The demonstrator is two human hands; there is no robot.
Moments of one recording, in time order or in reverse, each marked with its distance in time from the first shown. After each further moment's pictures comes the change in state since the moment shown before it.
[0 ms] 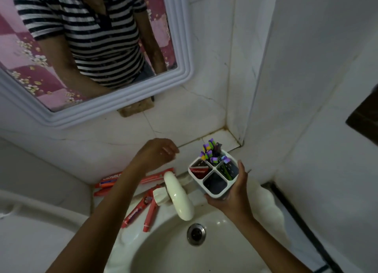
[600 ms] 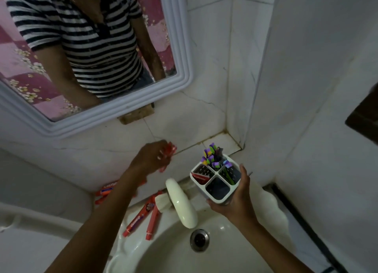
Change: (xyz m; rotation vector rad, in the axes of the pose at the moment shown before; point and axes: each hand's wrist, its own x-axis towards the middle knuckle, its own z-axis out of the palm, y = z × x) left_hand 0.014 -0.024 -0.003 0.164 0.044 -0.023; right_hand 0.001 -0.008 -0.002 0.030 -0.004 0.008
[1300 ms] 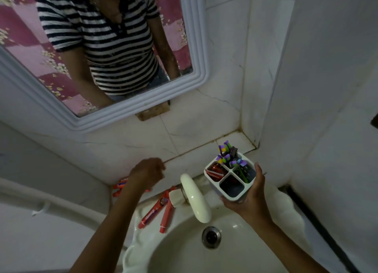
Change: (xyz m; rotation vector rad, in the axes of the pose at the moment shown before) left_hand -0.051 -0.040 0.005 -0.013 -0.113 -0.375; right_hand 0.002 0.012 -0.001 -0.048 -0.016 -0.024
